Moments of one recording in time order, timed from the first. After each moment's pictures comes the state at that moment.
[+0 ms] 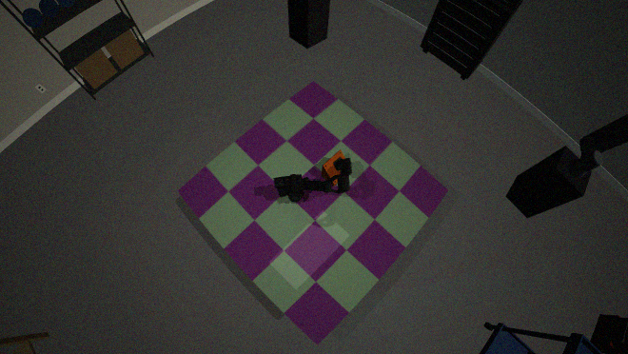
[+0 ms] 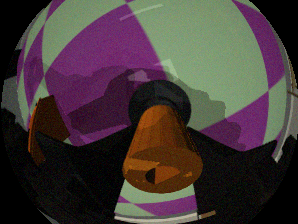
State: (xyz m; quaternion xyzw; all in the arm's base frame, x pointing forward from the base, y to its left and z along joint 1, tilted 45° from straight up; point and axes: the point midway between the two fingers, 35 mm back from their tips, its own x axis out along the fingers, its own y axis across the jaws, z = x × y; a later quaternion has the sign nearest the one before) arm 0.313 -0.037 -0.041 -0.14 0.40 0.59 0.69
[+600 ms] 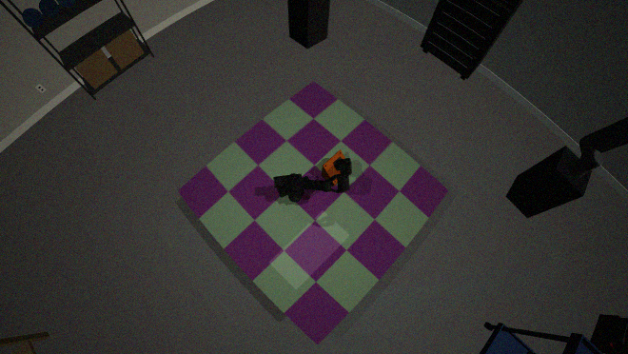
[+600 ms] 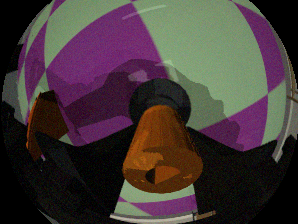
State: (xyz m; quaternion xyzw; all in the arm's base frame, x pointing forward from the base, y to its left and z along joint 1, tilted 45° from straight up) arm 0.312 -0.041 -0.041 -0.15 0.38 0.60 0.69
